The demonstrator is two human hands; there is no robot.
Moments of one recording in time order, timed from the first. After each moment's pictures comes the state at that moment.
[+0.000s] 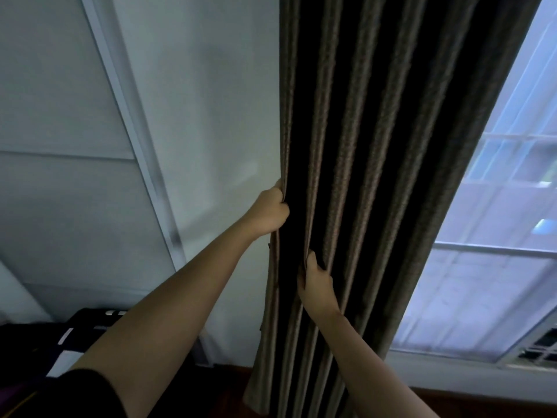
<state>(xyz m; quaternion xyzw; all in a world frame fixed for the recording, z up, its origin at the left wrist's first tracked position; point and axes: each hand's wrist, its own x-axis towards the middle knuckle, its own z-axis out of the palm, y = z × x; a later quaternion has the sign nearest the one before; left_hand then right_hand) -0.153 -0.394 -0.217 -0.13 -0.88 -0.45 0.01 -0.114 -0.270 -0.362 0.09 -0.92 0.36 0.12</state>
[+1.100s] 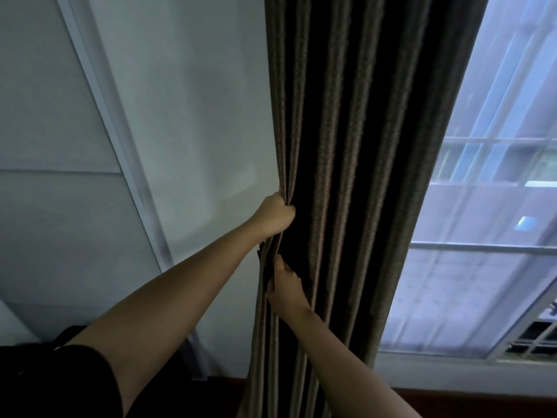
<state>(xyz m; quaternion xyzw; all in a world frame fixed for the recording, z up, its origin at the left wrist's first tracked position) -0.155 -0.359 -0.210 -0.11 -0.88 -0.46 0.00 -0.120 -0.295 -0.357 0.12 -0.96 0.25 0.09</state>
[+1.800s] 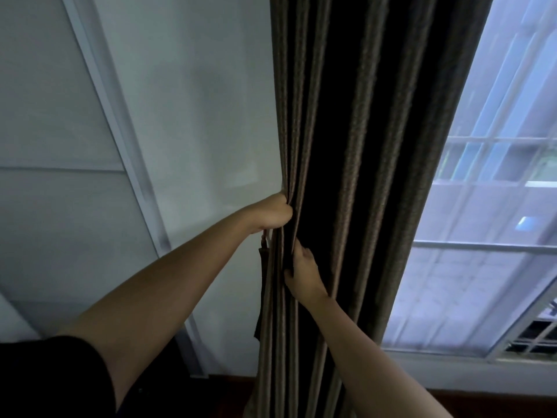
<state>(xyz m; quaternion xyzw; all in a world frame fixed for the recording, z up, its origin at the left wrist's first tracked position) -0.161 -0.371 -0.201 -0.17 -0.89 -0.39 -0.13 -0.130 -0.271 -0.341 0.10 -0.92 0.35 0.12</state>
